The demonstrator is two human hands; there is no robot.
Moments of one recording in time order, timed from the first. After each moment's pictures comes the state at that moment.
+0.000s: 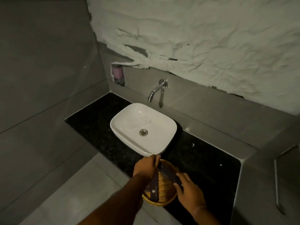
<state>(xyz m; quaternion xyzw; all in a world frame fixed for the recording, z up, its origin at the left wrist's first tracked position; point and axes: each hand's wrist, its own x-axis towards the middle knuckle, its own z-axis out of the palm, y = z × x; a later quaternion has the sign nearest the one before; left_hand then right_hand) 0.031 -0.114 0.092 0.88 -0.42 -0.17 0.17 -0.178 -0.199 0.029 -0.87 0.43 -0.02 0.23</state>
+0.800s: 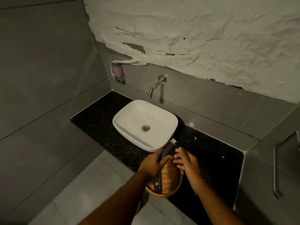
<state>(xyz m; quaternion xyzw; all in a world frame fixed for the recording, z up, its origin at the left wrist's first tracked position) 0.005 -0.104 0.120 0.79 -0.42 -0.30 0.33 -0.142 -0.214 0.111 -0.57 0.46 -0.22 0.64</state>
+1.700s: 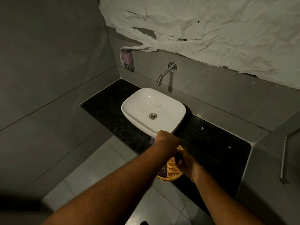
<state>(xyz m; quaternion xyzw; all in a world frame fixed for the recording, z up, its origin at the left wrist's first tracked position) -0.022 -0.133 0.220 0.74 -0.61 -0.14 -0.23 -0.135 -0.193 0.086 -0.32 0.49 -0.06 0.81</state>
